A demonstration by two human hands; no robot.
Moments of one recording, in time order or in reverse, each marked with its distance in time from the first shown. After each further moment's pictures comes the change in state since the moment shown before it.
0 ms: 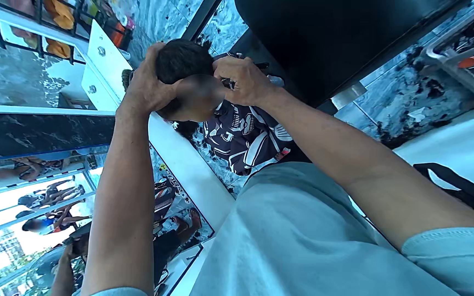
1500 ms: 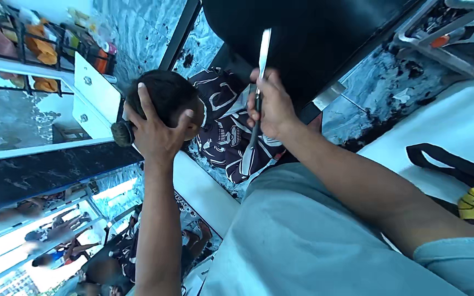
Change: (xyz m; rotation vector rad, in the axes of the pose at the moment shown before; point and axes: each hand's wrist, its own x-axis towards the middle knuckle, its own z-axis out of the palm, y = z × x) left_hand -0.033 0.032 0.061 0.308 0.388 -0.234; right_hand -0.064 -0.054 -0.054 1.091 0.564 0.944
